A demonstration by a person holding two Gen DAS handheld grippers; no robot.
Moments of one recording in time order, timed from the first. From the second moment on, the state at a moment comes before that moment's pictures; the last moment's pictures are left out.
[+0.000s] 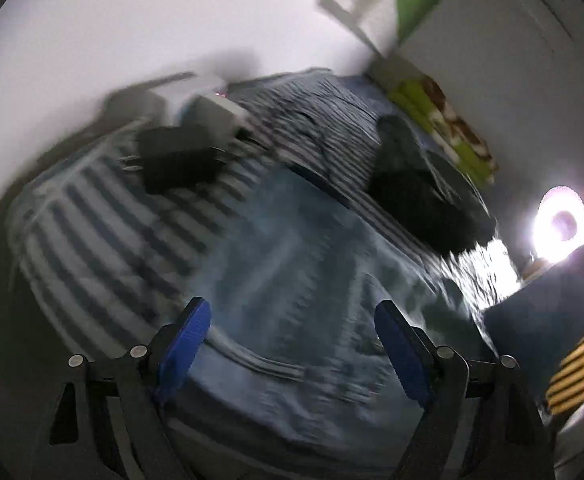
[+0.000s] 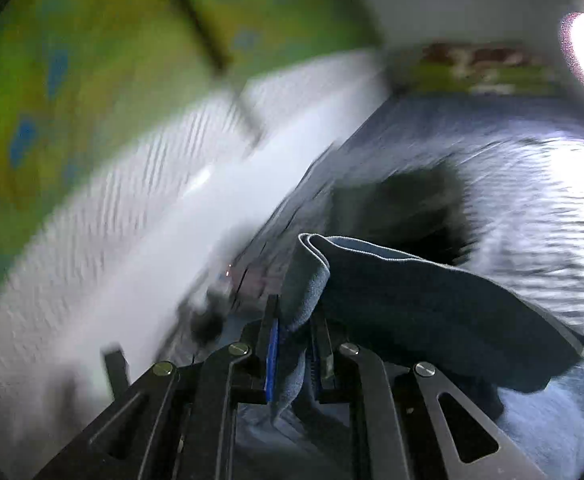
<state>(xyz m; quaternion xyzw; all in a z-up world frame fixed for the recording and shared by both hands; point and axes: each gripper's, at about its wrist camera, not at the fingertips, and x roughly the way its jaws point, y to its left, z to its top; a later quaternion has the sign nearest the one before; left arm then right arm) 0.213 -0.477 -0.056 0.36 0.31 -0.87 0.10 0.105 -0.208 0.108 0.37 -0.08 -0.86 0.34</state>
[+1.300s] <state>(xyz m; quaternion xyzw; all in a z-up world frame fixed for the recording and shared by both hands) 0.221 -0.401 -0.069 0.42 0.17 -0.89 0.02 0.092 -0.160 -0.060 0.62 -0.11 -0.72 0.30</state>
